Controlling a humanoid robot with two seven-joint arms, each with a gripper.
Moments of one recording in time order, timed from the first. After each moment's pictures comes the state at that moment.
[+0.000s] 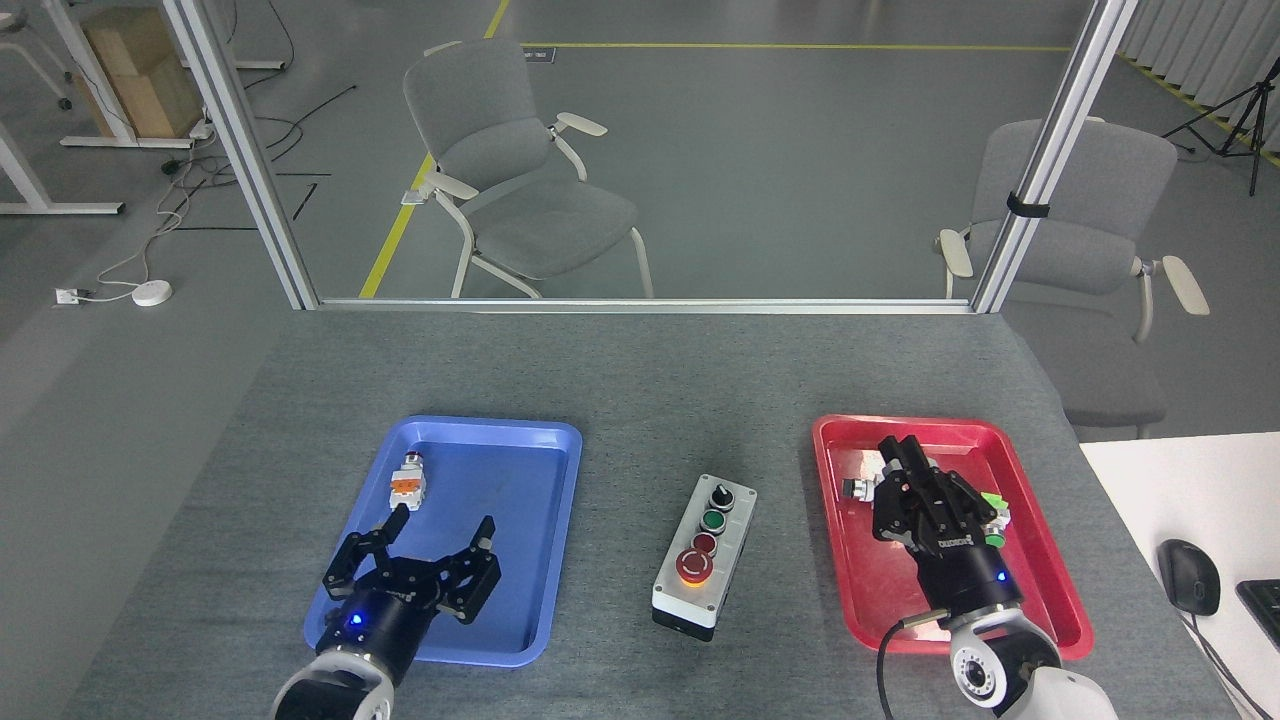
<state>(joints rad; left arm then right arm) -0.11 0.22 -0.22 -1.52 -1.19 0.01 -0.03 -0.26 -0.11 -0.04 -1.16 1.13 -0.47 -0.23</state>
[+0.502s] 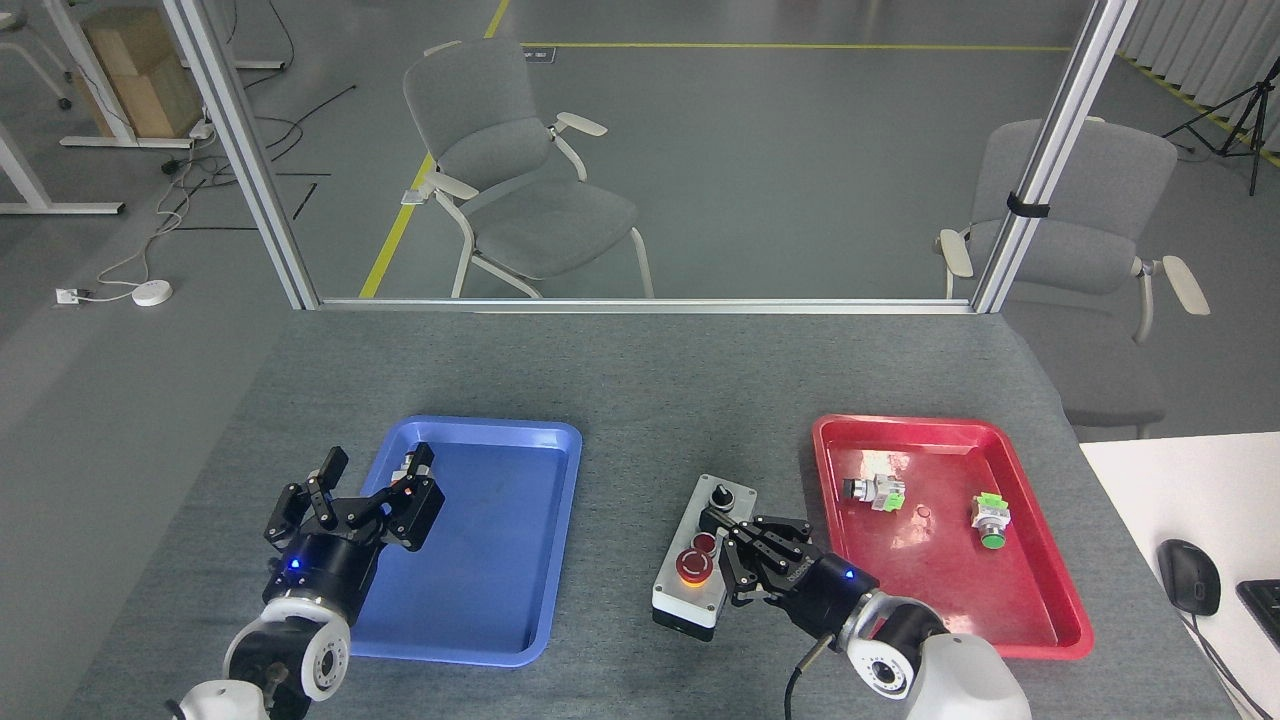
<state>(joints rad) -0.17 0.22 -0.11 -1.52 -1.08 0.02 -0.02 -0.37 -0.09 0.26 -1.02 1.13 -0.68 0.04</state>
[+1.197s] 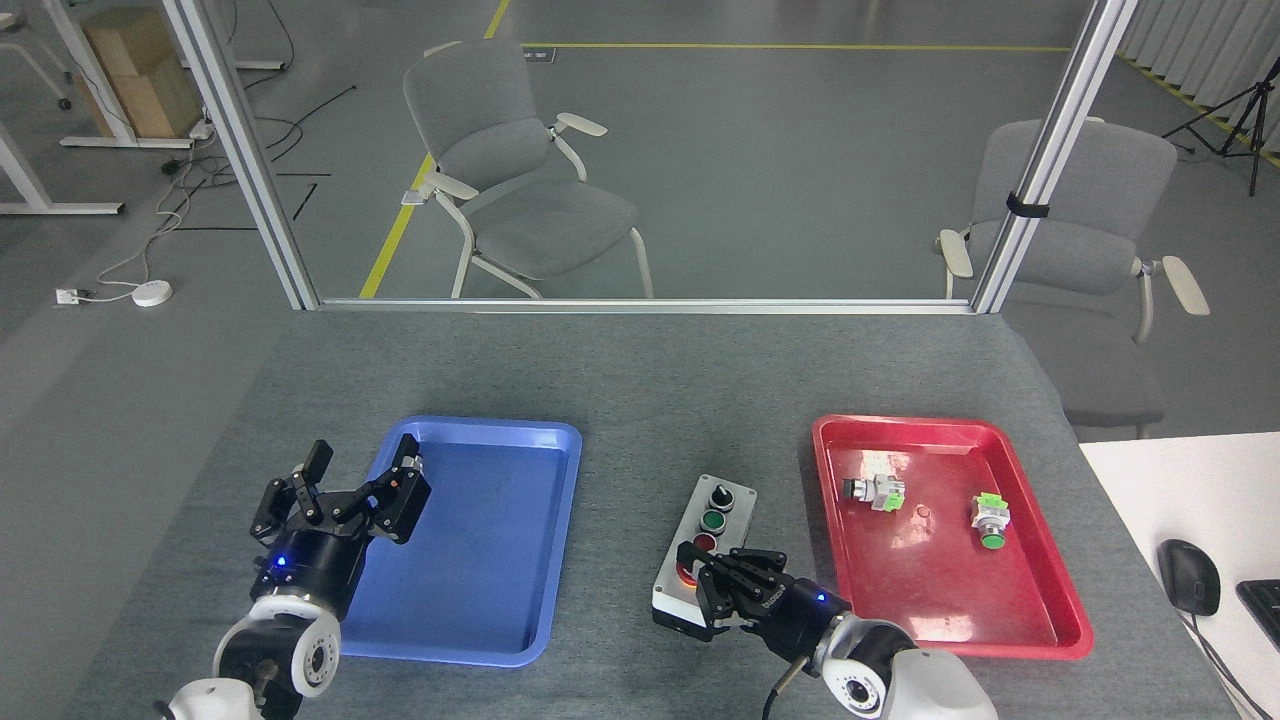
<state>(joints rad) -0.18 0.21 -0.08 -1.52 -1.08 0.01 0.01 -0.38 -0.06 0.30 -0.90 1.13 -0.67 0.06</state>
